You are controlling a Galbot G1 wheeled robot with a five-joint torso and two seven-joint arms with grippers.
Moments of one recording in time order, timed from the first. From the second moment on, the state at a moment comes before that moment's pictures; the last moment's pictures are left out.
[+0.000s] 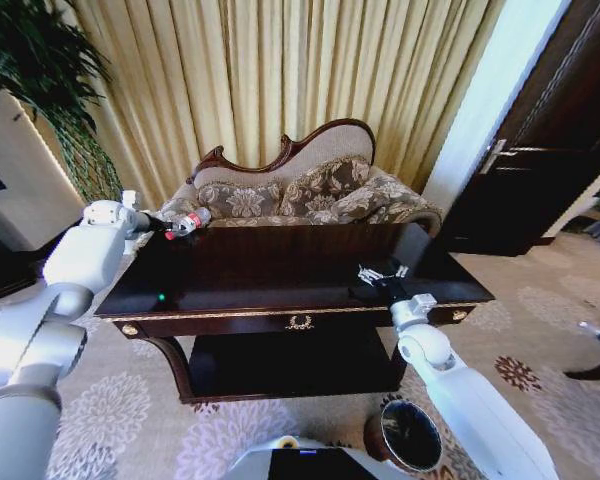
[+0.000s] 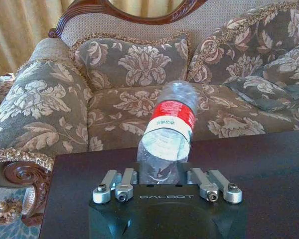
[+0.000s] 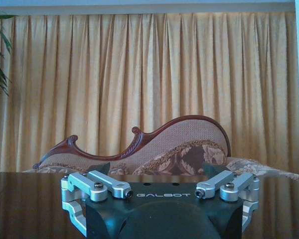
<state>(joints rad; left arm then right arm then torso) -0.05 -0.92 0.06 -0.68 -0.58 0.73 0.47 -1.17 0.95 0.37 1.88 0.56 0.05 0.21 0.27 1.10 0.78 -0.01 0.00</state>
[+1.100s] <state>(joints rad) -0.01 -0.89 0.04 -0.74 -0.60 0.73 0.49 -1.15 0.92 0.37 1.89 0.56 0.05 0.25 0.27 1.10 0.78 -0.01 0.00</state>
